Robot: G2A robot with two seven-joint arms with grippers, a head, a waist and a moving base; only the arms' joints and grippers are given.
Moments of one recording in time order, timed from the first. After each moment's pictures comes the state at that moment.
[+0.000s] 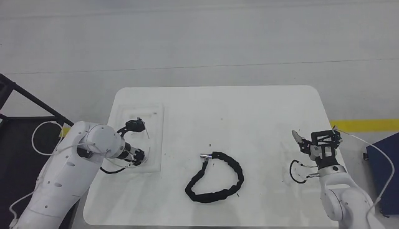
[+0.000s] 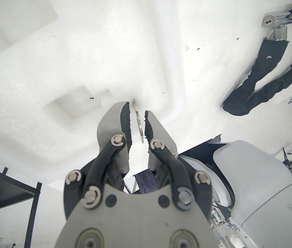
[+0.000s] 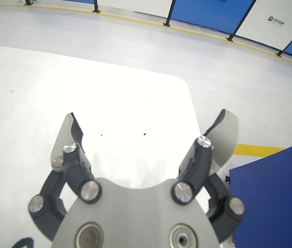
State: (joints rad) left arm 1.10 -0.83 -1.20 -1.61 0.50 0.03 -1.52; right arm -1.73 -1.15 1.60 -1.80 -1.33 0.00 0.00
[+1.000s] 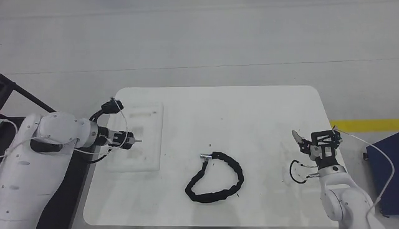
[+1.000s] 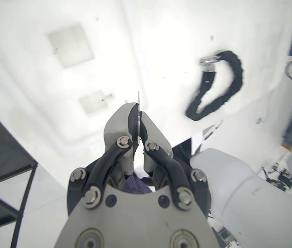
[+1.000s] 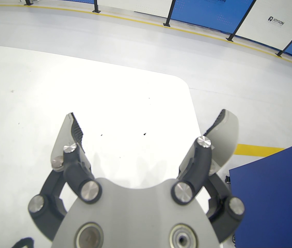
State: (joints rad) left arm 1.16 -0.76 -1.50 -1.66 0.14 0.05 -1.53; right arm -1.73 -1.15 1.60 -1.80 -1.33 0.00 0.00
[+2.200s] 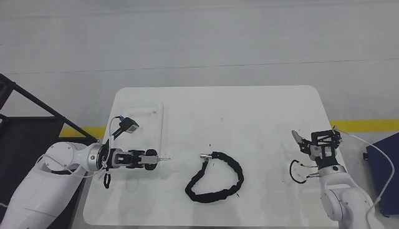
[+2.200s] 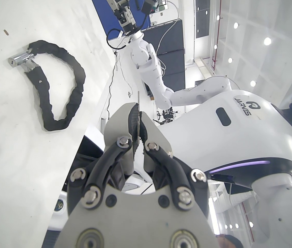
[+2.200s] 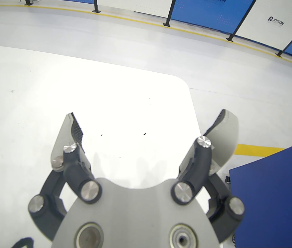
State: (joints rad) left arm 1.32 -0.69 -1.31 -1.57 -0.75 -0.43 -1.40; right arm -1.73 -1.15 1.60 -1.80 -1.33 0.00 0.00
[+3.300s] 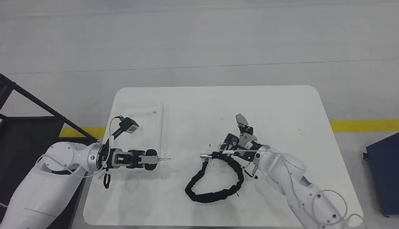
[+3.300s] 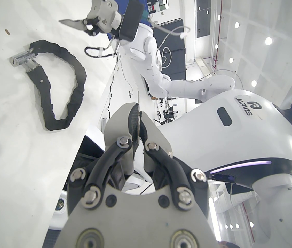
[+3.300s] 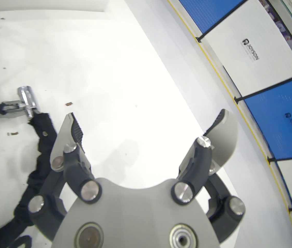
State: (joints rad) left arm 1.32 -0.69 -1.31 -1.57 -0.75 -0.43 -1.40; right arm -1.31 -1.19 1.04 -1.67 -1.88 -0.35 0.09
